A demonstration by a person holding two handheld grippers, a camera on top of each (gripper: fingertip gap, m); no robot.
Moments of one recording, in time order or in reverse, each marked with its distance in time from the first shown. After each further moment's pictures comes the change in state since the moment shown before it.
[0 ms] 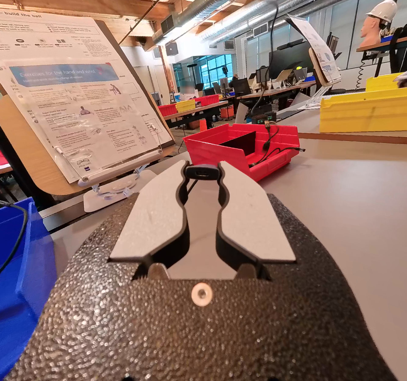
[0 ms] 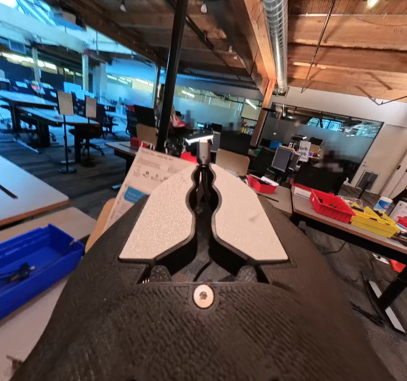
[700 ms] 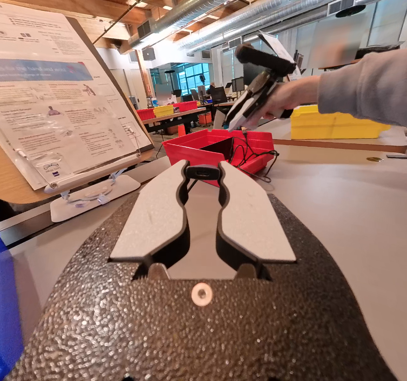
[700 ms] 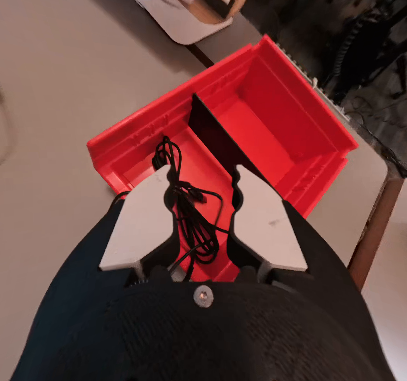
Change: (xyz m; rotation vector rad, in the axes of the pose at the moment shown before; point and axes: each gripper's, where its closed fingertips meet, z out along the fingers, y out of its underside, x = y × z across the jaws) left arm 0.014 -0.002 -0.001 0.031 0.108 -0.058; right arm -0.106 0.450 -0.103 -0.939 -0.263 -0.111
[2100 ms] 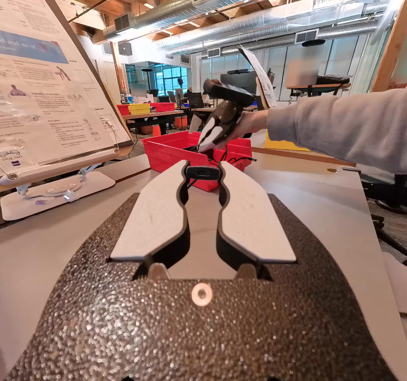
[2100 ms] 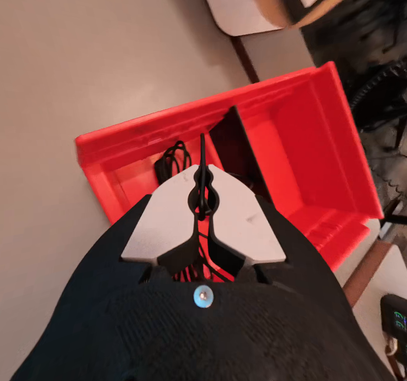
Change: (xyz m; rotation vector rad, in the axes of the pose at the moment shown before) left arm 0.000 0.003 -0.005 0.024 0.110 -0.134; right arm -0.027 0.002 0.057 -0.061 -0.085 -0.298
